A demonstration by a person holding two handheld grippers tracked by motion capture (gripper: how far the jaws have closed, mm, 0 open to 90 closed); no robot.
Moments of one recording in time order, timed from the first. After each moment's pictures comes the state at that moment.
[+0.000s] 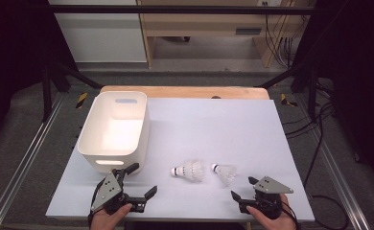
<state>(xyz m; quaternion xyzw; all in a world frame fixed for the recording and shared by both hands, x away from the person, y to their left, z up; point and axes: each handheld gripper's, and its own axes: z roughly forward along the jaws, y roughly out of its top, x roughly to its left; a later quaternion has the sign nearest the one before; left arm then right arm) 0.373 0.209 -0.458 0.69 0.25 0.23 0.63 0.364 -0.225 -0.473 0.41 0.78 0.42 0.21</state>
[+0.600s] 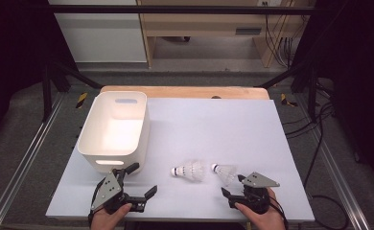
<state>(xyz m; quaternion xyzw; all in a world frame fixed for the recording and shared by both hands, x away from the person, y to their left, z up) 0.374 0.209 -0.459 0.69 0.25 0.23 0.63 0.379 -0.199 -0.477 0.42 0.78 0.42 0.19</state>
